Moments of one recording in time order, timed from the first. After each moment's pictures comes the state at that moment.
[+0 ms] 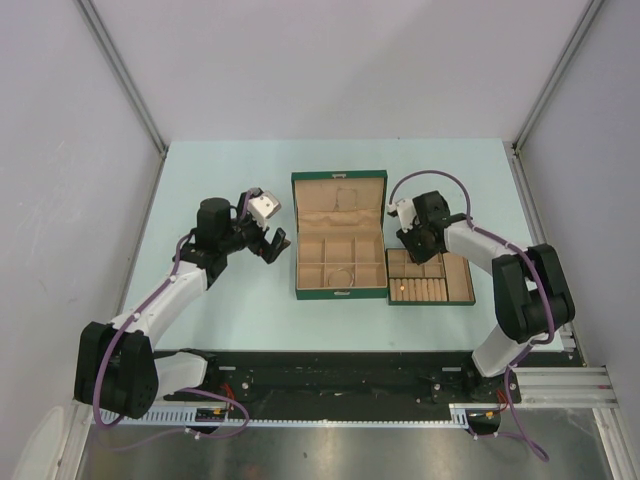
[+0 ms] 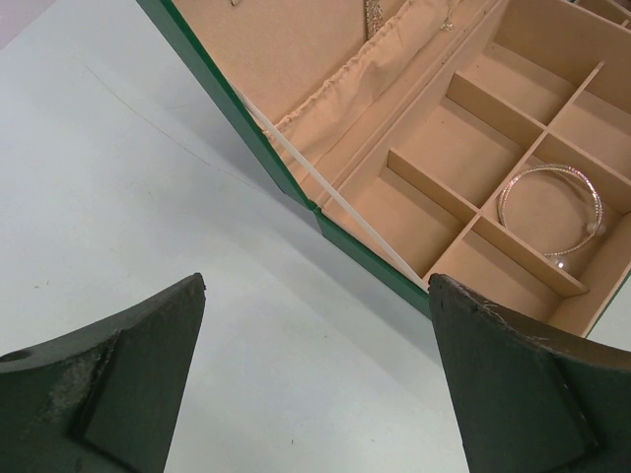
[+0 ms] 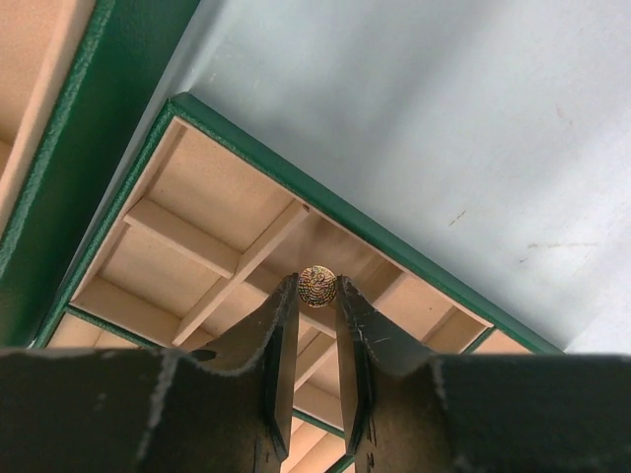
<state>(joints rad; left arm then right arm) -0.25 1.20 0.73 0.00 0.49 0.37 0.31 1.64 0.99 -0.44 -0.08 -0.33</state>
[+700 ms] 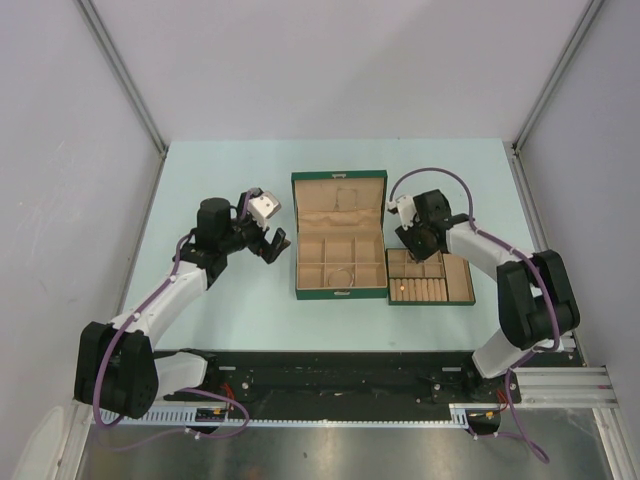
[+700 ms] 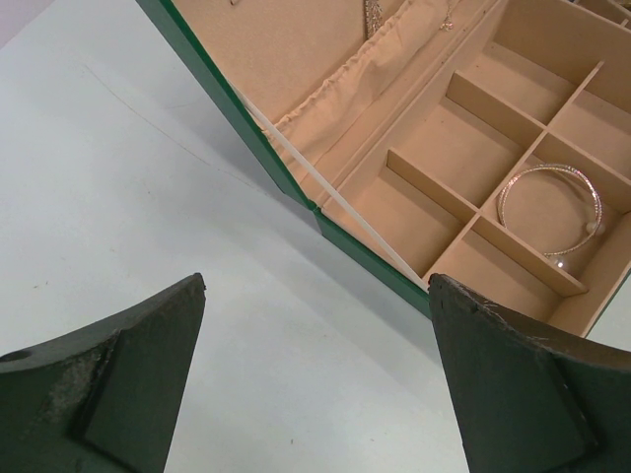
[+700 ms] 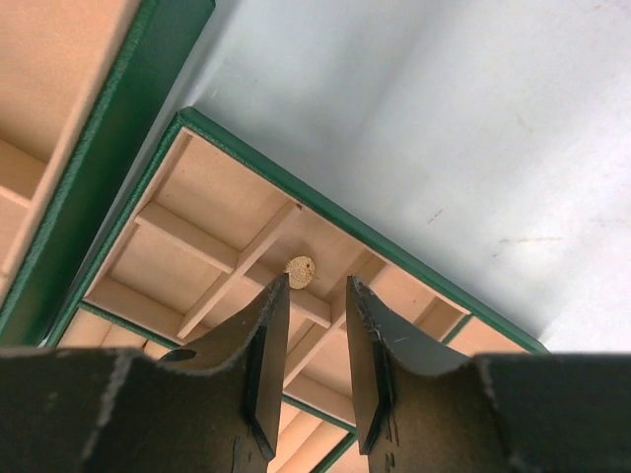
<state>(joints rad) -0.25 1.20 0.73 0.00 0.49 0.37 0.32 1.62 0.99 -0.42 -0.05 -0.32</state>
